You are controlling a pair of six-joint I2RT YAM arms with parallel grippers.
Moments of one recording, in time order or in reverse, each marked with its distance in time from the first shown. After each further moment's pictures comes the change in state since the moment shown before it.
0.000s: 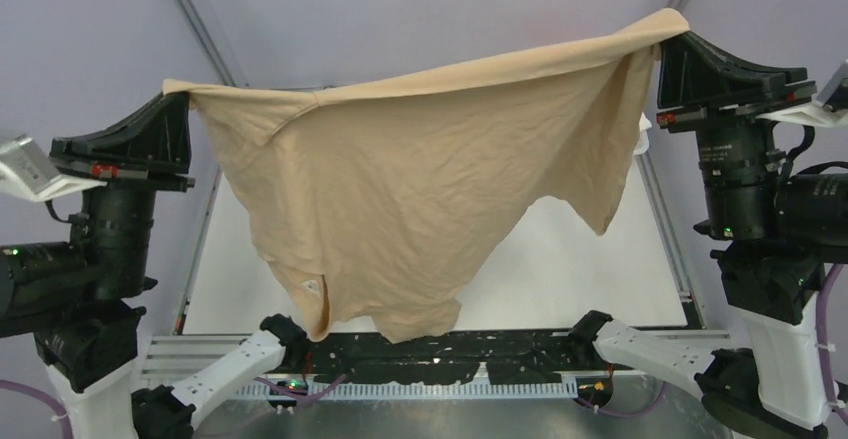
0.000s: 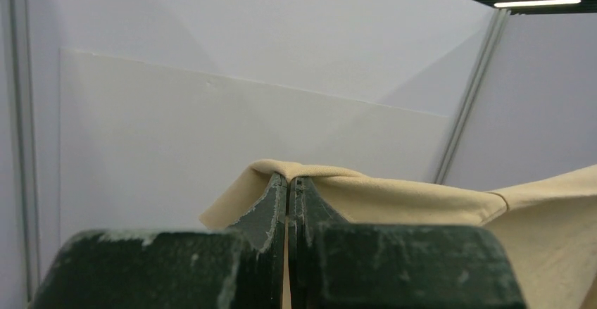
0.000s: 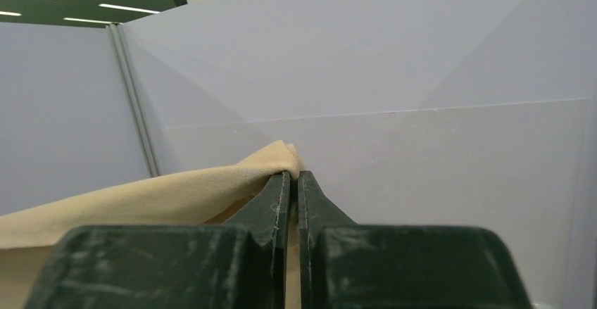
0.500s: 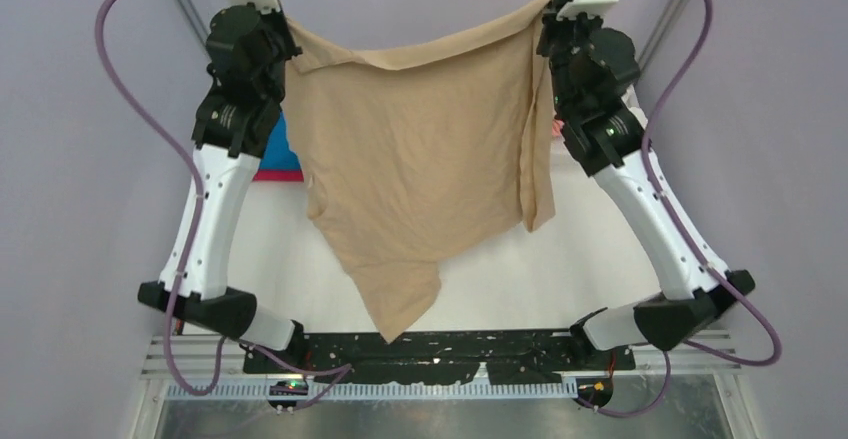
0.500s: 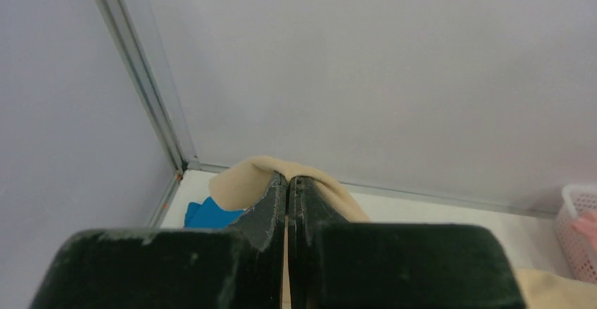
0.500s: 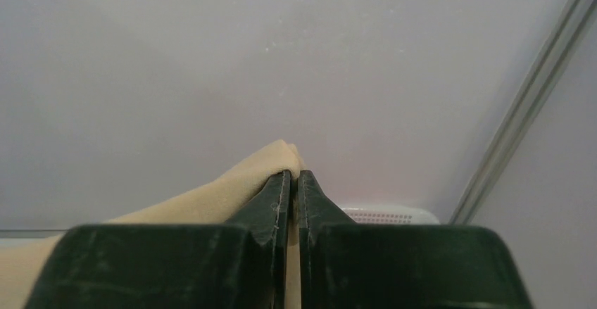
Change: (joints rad) left arm 0.246 0.651 0.177 -0.011 -0.198 0.057; right arm -0.211 0.430 -0.051 0.162 0.140 -0.136
